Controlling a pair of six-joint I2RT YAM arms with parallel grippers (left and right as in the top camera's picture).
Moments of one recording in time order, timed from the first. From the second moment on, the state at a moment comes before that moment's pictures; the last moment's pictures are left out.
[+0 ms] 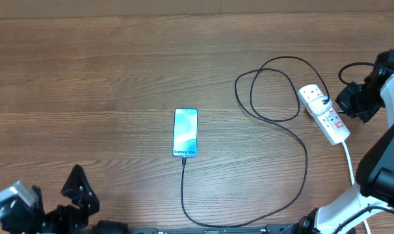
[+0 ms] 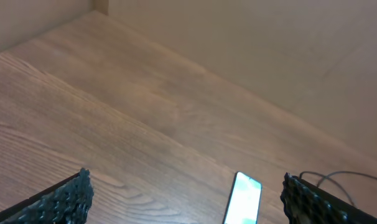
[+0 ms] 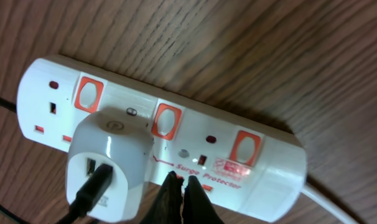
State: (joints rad) left arm -0.16 0.40 1.28 -1.29 -0.33 -0.56; right arm -0.43 1.94 1.48 -1.04 -0.12 0.38
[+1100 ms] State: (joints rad) left arm -0.16 0.34 1.28 -1.55 -0.33 -0.57; right arm -0.40 2.06 1.51 -0.97 -0.11 0.38
